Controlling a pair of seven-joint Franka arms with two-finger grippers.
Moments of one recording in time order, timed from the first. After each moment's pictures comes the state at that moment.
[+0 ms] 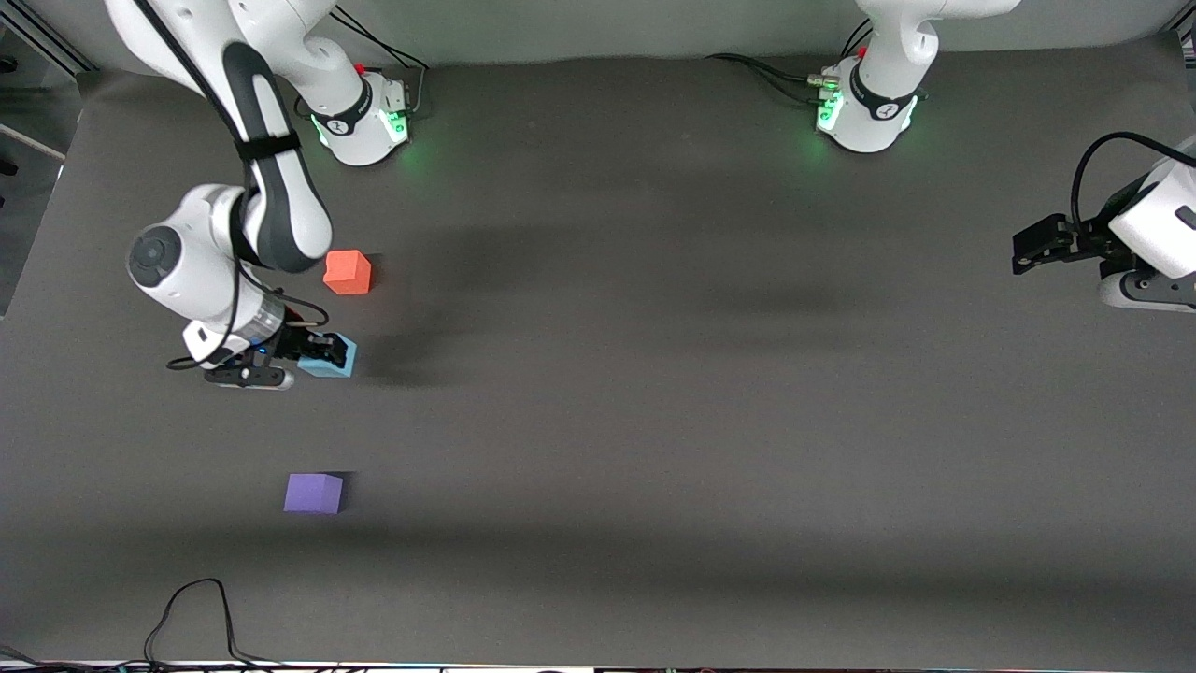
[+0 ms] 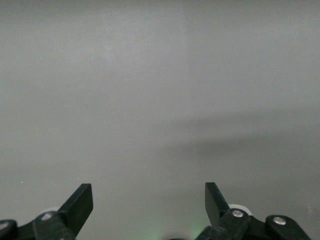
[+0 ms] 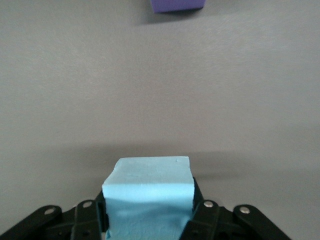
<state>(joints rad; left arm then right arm) -0.07 0.02 0.04 -1.62 0.02 1.55 0.07 0.93 0.34 -0.86 -2.28 0.57 2.48 -0.25</state>
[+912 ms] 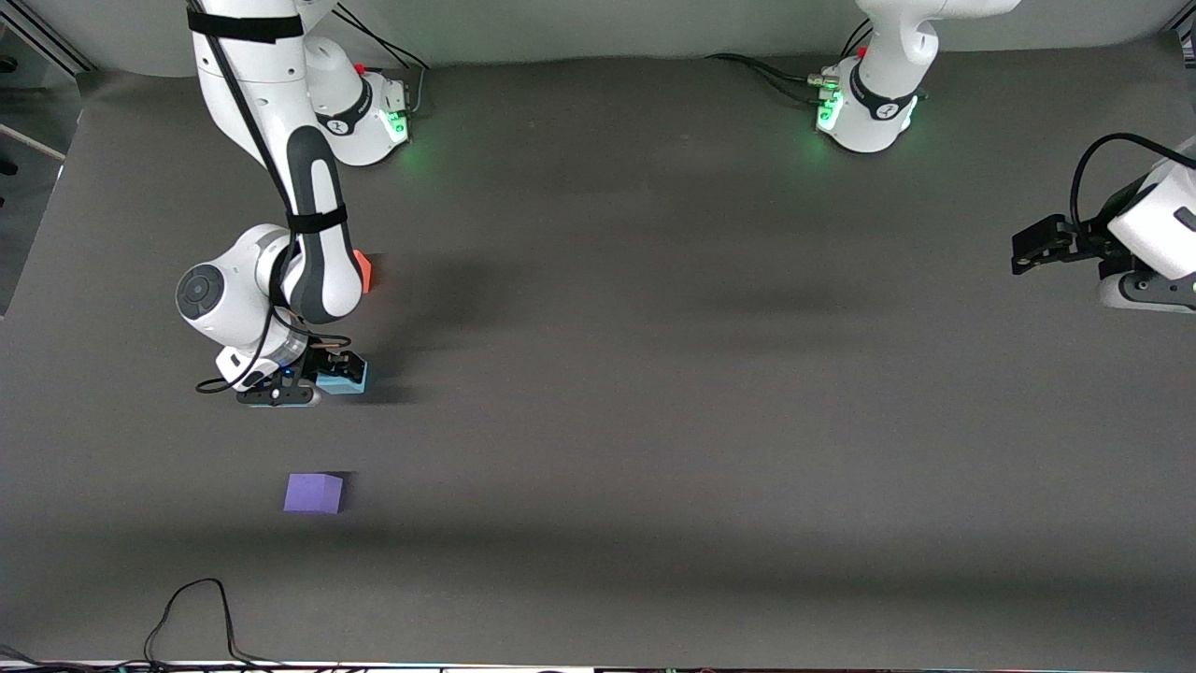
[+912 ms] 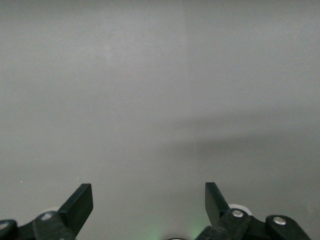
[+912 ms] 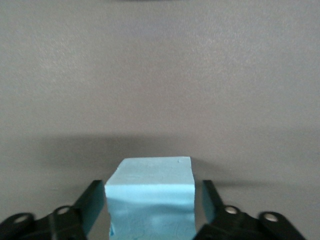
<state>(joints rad) -0.07 0.02 0.04 -1.62 0.02 1.55 0.07 0.94 0.56 -0.86 -2.22 0.80 2.51 -0.47</state>
